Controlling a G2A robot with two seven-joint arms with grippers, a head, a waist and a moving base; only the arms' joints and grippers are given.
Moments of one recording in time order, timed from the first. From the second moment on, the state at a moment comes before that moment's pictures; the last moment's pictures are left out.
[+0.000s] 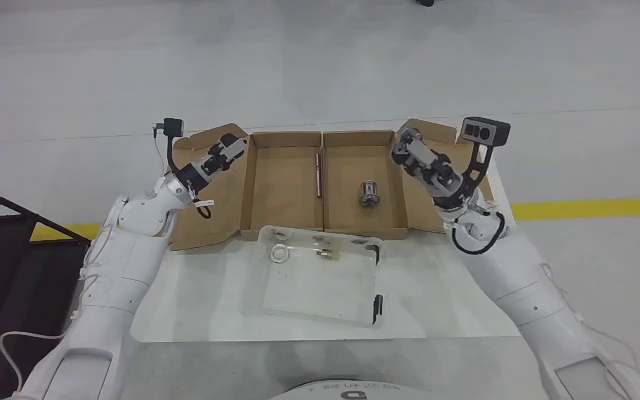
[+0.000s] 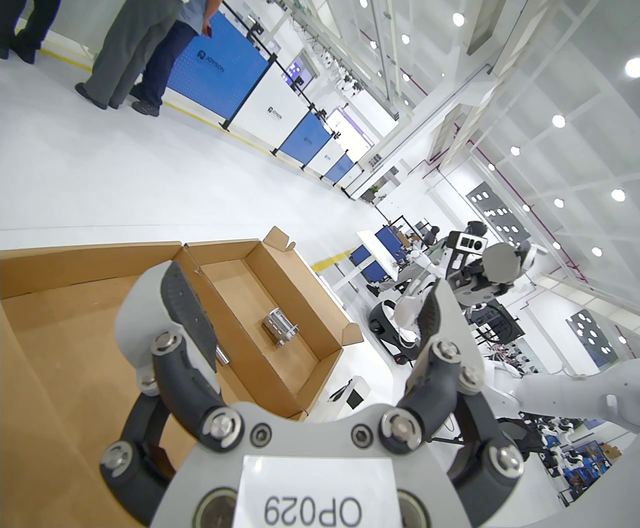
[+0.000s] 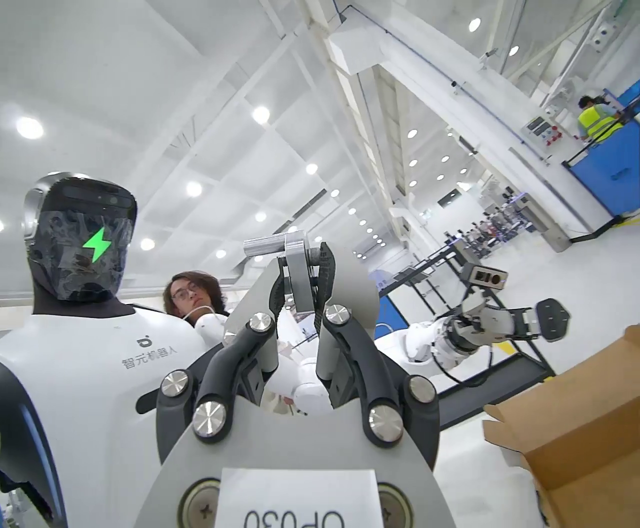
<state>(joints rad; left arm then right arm) 1.06 -1.07 -1.25 -1.15 -0.06 -0.73 -0.57 -1.18 -1.10 1.14 -1.45 0.69 -1.01 0.69</state>
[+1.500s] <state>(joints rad) 1.09 -1.05 -1.19 -1.29 -0.20 -0.94 -0.86 -1.25 -1.20 1.13 -1.59 -0.66 -0.45 -0.19</state>
